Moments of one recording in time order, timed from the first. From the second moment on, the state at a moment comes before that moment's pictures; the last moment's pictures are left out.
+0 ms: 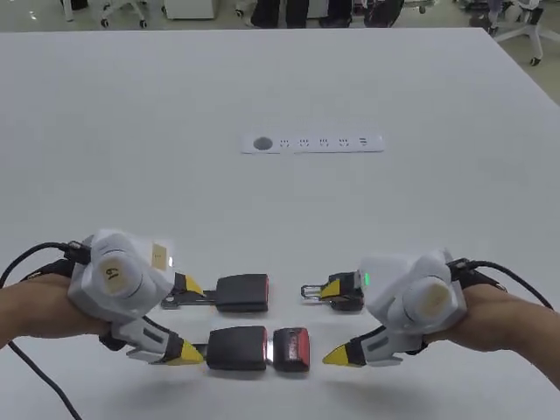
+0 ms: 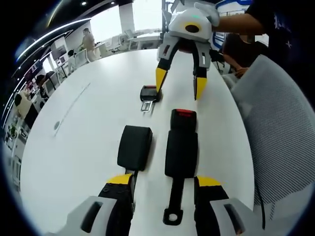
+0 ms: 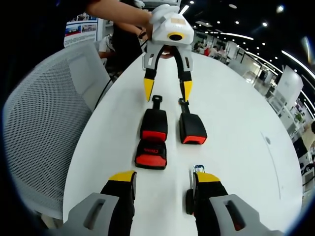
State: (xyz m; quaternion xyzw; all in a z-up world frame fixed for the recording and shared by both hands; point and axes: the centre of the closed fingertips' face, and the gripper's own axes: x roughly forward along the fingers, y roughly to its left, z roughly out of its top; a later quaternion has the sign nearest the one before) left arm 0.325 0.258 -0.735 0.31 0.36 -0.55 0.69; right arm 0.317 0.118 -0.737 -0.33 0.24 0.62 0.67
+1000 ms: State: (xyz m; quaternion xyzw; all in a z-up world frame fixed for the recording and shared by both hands) left arm 0.378 0.238 -0.742 0.33 0.36 -0.56 0.67; right arm 0.361 0.086 -0.752 -0.35 0.26 0.61 0.67
